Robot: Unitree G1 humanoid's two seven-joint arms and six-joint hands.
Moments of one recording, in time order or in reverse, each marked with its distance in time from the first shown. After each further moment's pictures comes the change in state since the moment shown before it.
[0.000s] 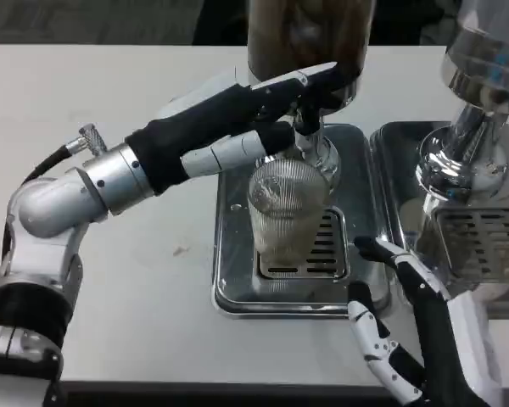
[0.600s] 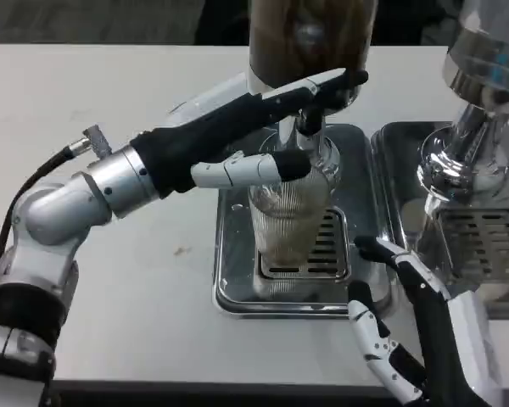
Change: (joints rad) left arm 0.000 0.031 -0.076 0.014 0.106 -0.141 0.149; right arm 0.000 0.002 -0.001 0.000 0.002 0.000 0.000
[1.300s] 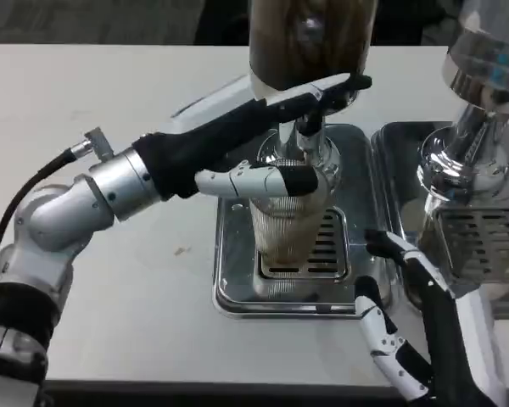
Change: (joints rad) left arm -0.005 0.031 -0.066 0.012 0.072 -0.076 0.126; right arm -0.001 0.003 -0.009 0.000 0.035 -0.013 0.000
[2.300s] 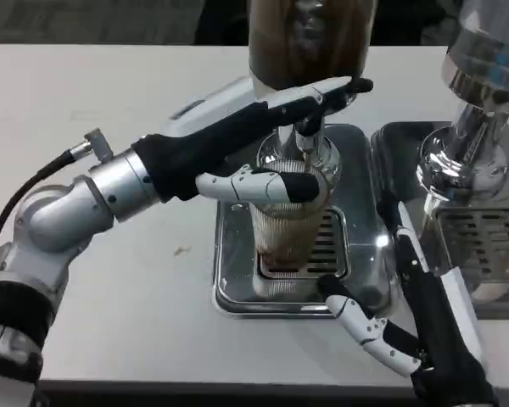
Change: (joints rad) left arm -0.004 0.021 -0.040 0.010 0.023 -0.032 0.065; right arm -0.117 0.003 -0.057 0.086 0.253 -0.058 0.260
